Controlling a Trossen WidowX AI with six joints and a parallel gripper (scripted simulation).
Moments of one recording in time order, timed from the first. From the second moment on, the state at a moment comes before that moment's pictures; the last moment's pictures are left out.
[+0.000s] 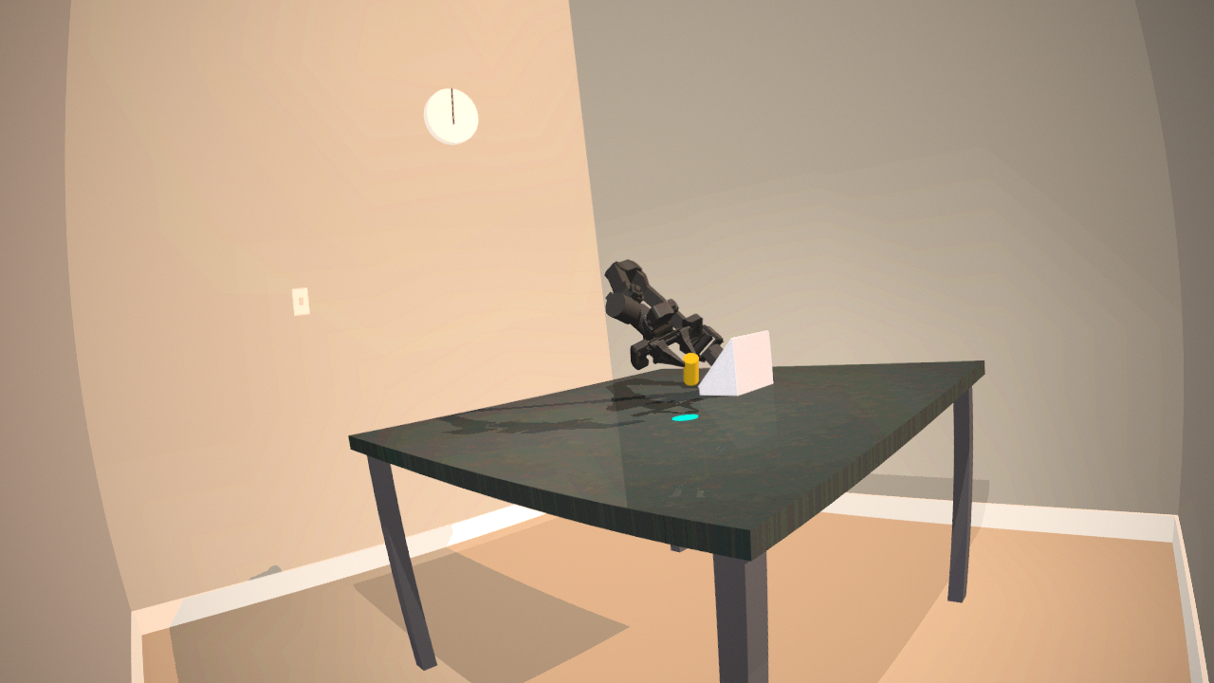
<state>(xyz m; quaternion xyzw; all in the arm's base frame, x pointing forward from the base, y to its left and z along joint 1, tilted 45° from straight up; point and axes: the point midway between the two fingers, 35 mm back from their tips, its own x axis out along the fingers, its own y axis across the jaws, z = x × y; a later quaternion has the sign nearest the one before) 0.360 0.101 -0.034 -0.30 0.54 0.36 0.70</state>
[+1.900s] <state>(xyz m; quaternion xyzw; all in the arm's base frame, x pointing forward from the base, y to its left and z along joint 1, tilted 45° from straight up) 0.352 0.092 -0.007 -0.31 0.35 0.42 0.78</state>
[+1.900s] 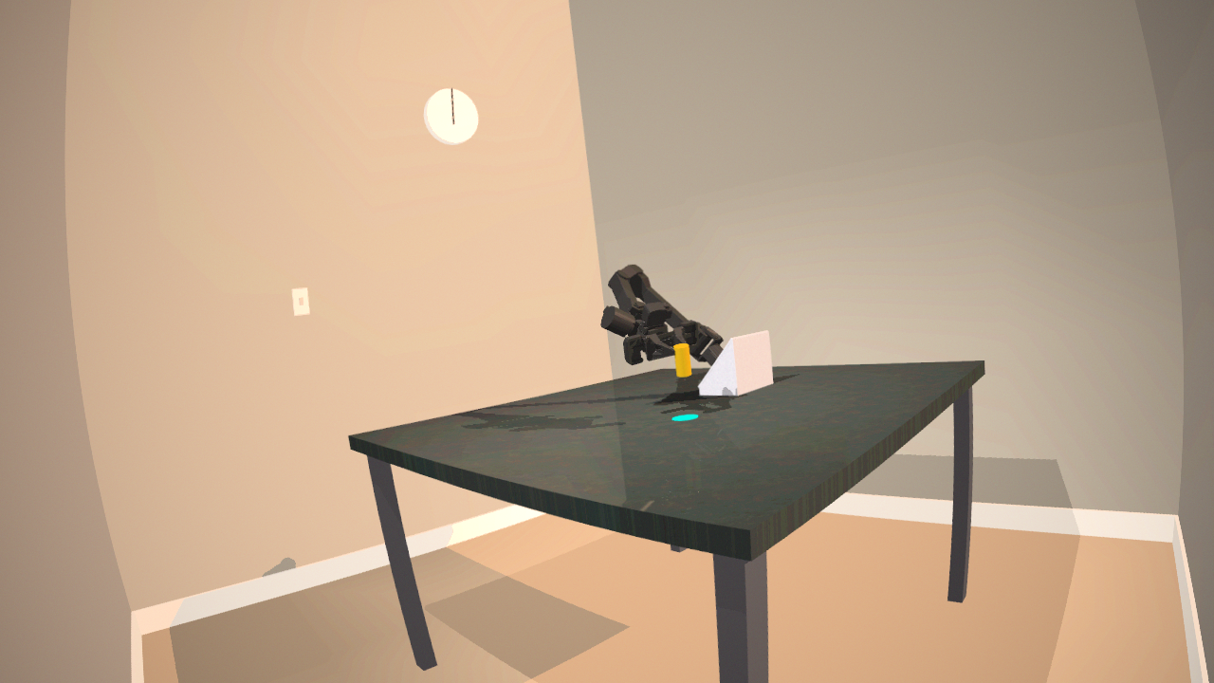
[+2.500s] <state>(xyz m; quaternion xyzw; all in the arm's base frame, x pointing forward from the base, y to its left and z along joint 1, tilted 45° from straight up) 0.345 0.089 0.005 -0.32 0.29 0.44 0.79</state>
